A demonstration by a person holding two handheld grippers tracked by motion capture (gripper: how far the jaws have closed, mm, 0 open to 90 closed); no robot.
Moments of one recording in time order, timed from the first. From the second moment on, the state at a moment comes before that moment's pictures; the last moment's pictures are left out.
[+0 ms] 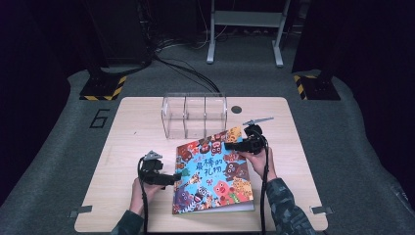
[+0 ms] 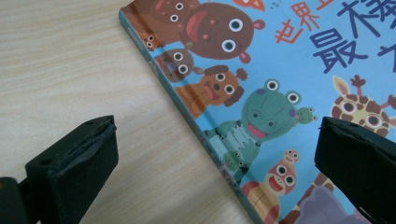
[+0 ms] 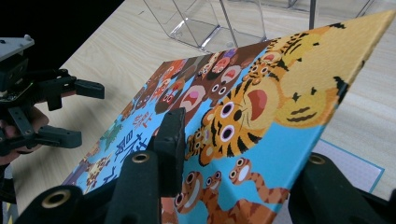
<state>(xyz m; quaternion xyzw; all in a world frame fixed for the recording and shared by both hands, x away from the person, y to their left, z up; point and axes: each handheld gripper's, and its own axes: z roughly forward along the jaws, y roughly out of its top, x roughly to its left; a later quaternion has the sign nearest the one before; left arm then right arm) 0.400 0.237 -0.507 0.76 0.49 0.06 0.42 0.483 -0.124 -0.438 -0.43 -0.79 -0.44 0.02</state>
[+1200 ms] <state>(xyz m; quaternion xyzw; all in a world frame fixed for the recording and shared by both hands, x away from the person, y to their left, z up) 0.418 0.231 -0.504 0.76 0.48 0.03 0.44 0.454 -0.127 -0.428 -0.36 -0.79 -0.49 -0.07</state>
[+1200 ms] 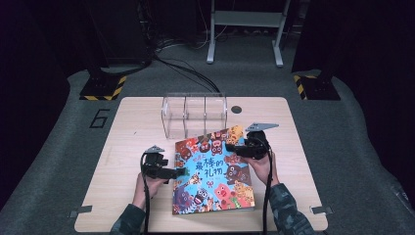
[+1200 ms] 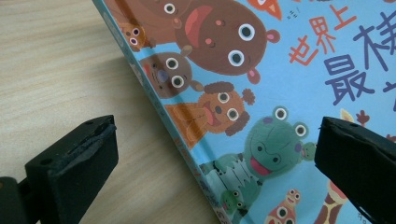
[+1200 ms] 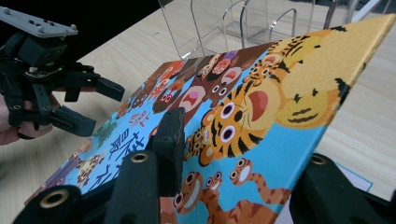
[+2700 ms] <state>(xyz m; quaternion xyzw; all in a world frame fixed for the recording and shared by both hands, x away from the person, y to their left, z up) 0.416 0.227 -0.507 0.76 0.45 -0.02 0.48 0.443 -0.128 -0.433 -0.36 -0.77 -0.52 -0.09</state>
